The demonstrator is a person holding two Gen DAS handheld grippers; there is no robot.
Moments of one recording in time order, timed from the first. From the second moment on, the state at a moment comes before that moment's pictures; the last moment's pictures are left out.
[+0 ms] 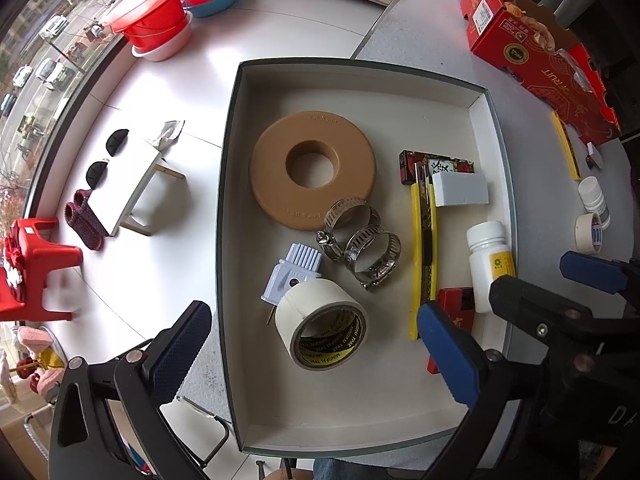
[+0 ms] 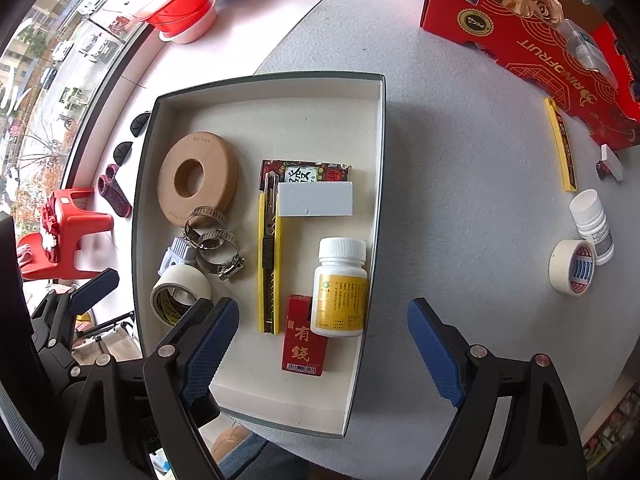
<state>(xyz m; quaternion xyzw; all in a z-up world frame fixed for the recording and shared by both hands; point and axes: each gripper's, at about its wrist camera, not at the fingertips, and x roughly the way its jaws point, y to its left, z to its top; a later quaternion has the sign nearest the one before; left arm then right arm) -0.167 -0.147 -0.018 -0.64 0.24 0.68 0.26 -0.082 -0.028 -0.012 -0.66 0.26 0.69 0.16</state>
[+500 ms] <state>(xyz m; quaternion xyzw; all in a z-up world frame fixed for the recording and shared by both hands) -0.147 -0.135 -0.007 -0.62 0.27 0.68 0.28 -0.037 -0.017 0.000 -0.64 0.31 0.68 0.18</state>
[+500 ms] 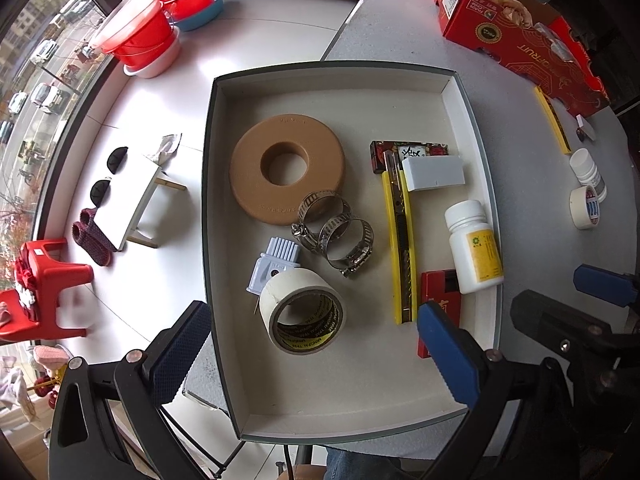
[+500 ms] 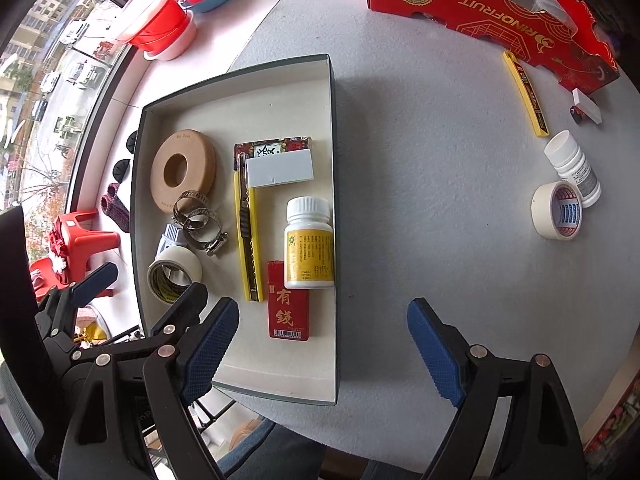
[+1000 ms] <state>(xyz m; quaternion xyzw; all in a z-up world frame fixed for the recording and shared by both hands) -0.128 -0.129 0.023 -0.59 0.29 0.70 0.28 -0.032 -0.024 0.042 -0.61 0.25 0.73 0.17</state>
